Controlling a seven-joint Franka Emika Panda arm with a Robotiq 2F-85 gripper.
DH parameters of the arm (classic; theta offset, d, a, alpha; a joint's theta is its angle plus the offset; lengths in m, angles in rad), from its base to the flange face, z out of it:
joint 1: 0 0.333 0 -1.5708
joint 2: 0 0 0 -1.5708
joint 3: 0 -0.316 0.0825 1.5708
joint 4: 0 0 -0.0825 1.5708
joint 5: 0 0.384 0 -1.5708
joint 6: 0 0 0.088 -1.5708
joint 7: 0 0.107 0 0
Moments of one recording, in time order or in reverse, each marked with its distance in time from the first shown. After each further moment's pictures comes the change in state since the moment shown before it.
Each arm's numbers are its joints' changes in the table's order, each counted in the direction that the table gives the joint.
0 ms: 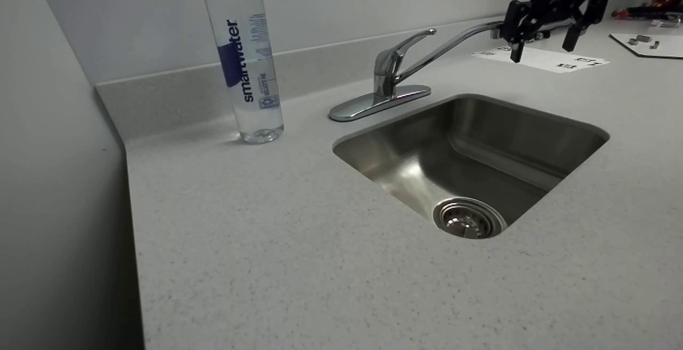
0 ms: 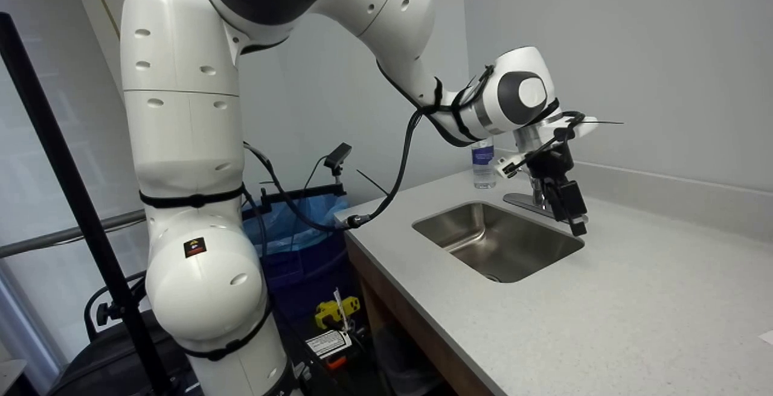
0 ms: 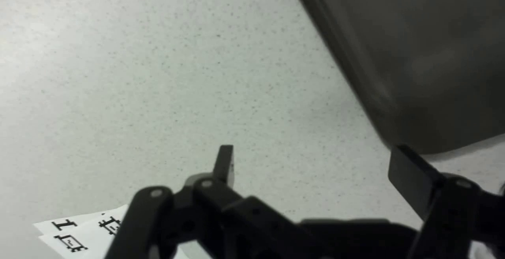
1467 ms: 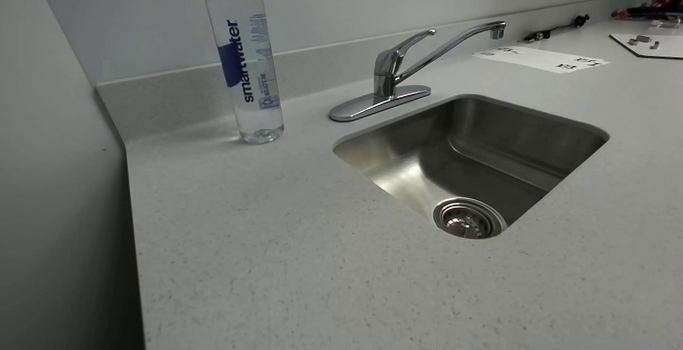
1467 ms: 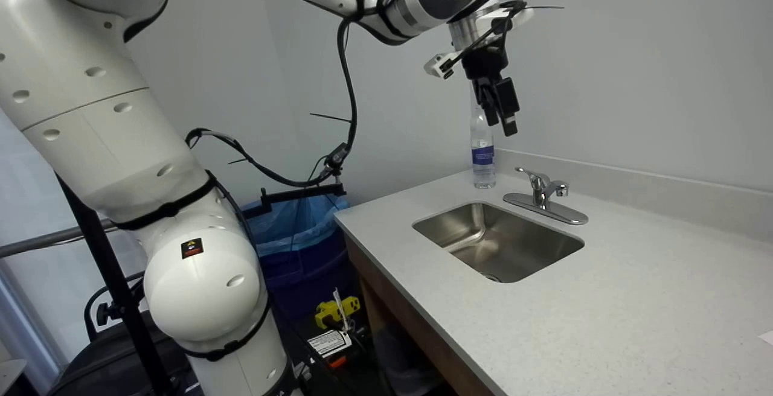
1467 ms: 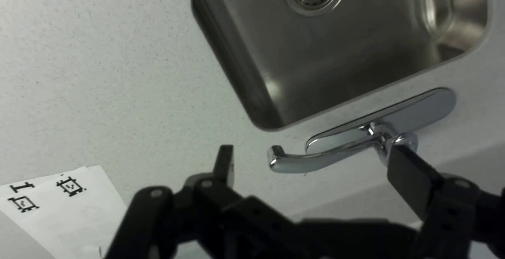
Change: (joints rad) arm -0.023 -0.442 -0.163 0.038 0.286 0.260 -0.246
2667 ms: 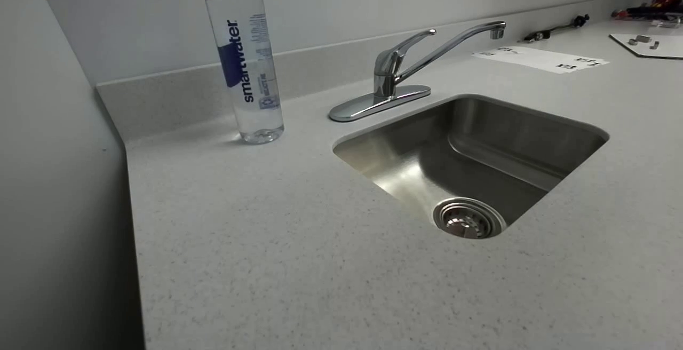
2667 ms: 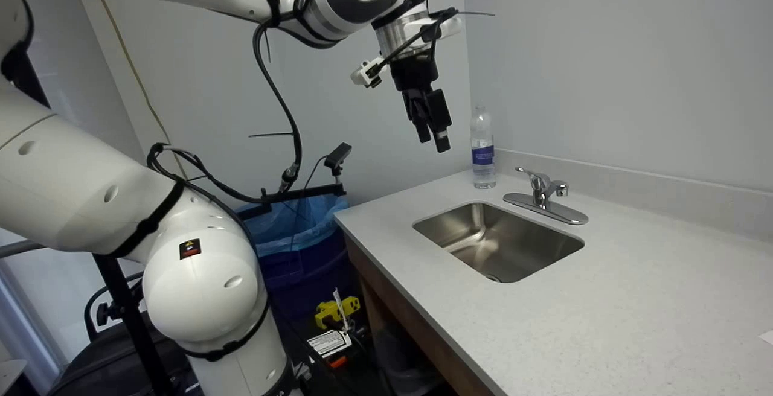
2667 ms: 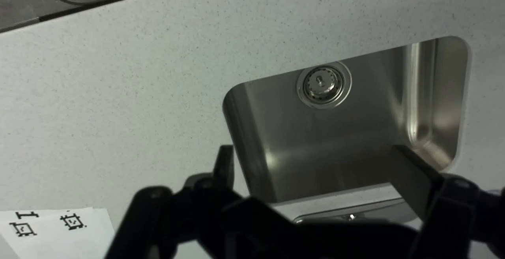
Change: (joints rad) arm -0.017 -0.407 -0.075 0.332 0.069 0.127 -0.176
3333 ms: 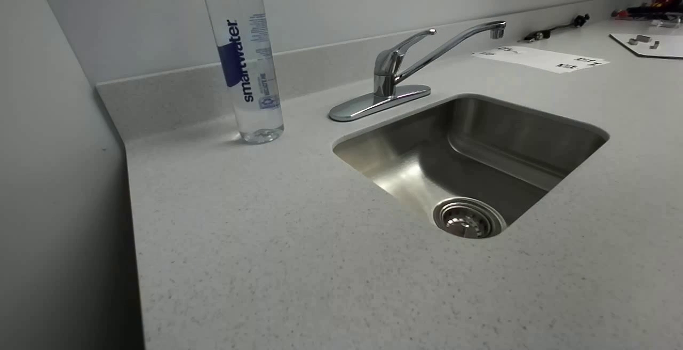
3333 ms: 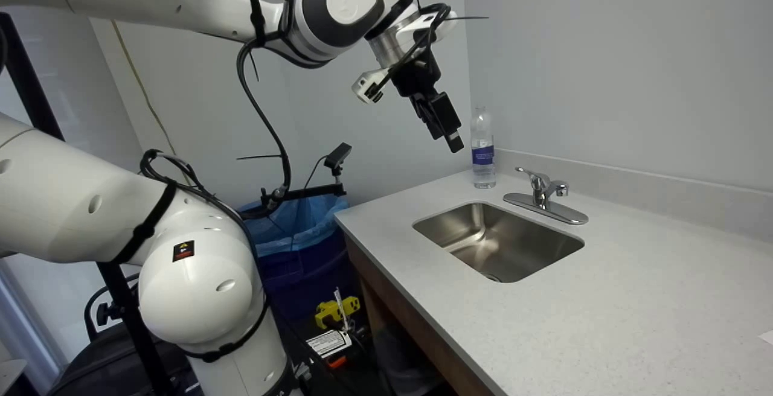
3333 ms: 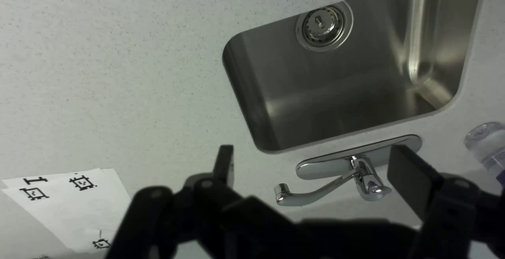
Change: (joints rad) arm -0.055 -0.117 -0.007 0.147 -0.001 -0.230 0.002
